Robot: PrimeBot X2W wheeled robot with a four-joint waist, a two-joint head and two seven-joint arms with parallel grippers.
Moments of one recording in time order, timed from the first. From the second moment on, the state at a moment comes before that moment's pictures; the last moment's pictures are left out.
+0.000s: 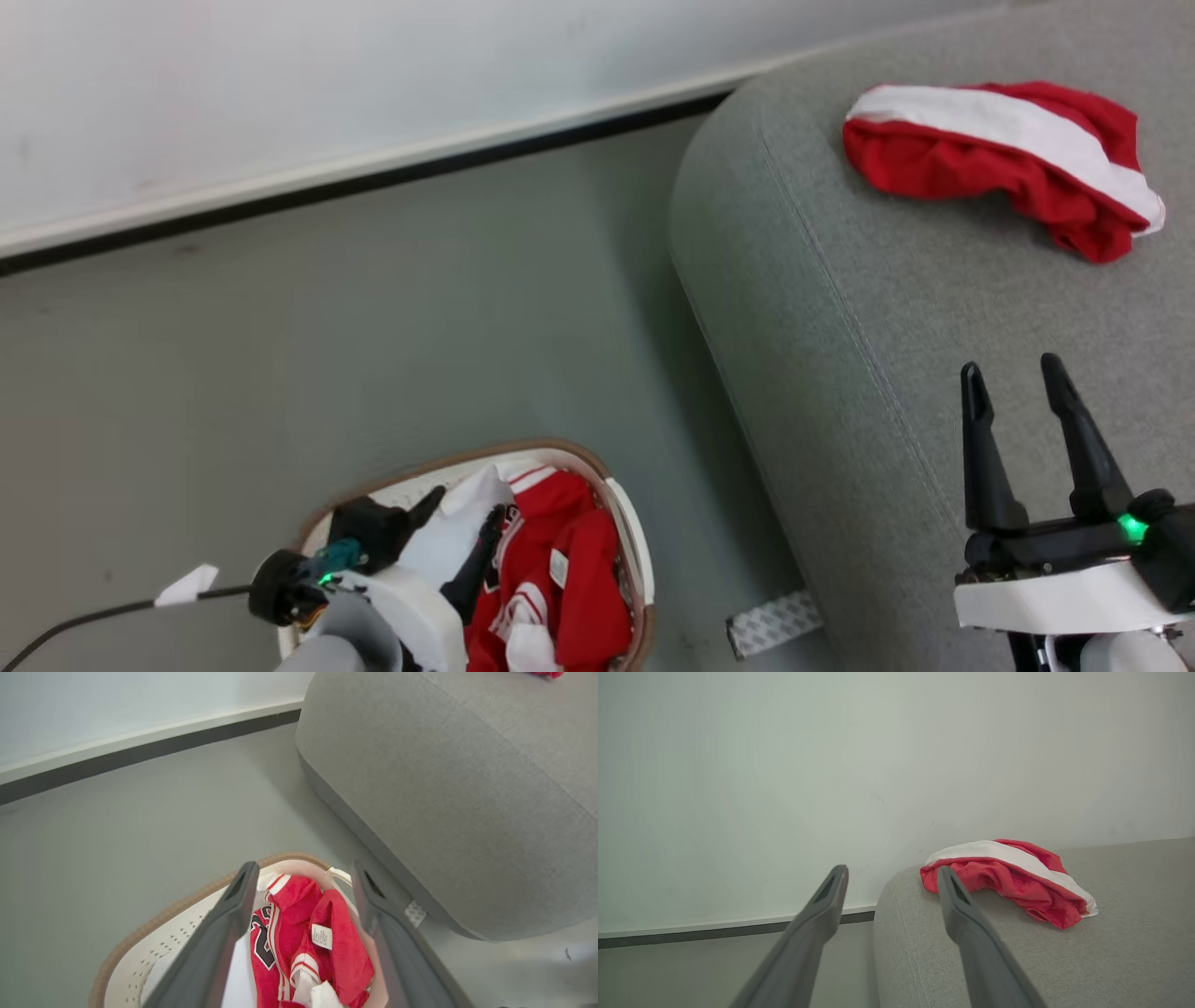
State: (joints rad) left arm -0.37 0.24 -0.49 0.57 -0.36 -0.13 -0.18; right arm -0.17 -0.05 0.06 0.04 0.25 0.13 -0.26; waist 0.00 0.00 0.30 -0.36
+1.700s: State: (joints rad) left arm -0.80 0.46 -1.28 0.89 -0.81 -0.13 0.16; right arm -0.32 -0.05 0.04 -0.11 0.41 0.13 -0.26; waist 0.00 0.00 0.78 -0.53
